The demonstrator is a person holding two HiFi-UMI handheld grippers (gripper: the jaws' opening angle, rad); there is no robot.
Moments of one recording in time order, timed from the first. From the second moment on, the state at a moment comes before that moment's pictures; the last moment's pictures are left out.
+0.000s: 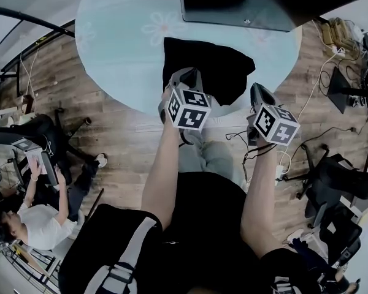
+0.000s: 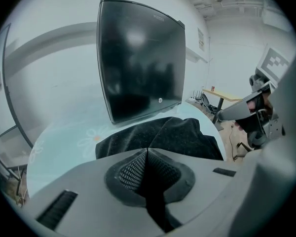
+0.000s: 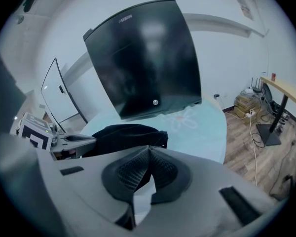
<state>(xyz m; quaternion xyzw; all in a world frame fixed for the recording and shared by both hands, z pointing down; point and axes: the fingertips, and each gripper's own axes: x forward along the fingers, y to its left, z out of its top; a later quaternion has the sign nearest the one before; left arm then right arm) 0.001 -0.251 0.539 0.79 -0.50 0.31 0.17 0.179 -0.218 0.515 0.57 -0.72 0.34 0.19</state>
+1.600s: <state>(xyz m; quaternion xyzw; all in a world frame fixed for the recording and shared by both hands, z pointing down) -0.025 -0.248 0.532 0.78 -0.51 0.27 0.24 0.152 -0.270 0.585 0.42 -0.78 0.37 0.28</state>
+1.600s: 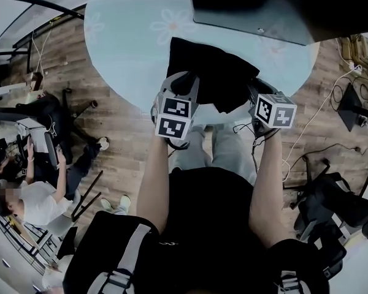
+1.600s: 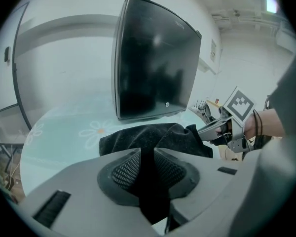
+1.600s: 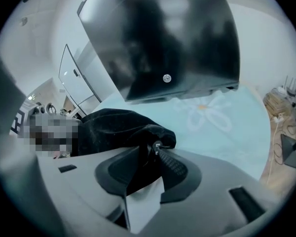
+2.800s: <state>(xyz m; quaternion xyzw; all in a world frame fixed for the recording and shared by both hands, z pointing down) -0.099 -0.202 0.598 0.69 -0.57 0.38 0.25 0.146 -0.289 0.550 0.41 -0.79 0.37 0.27</state>
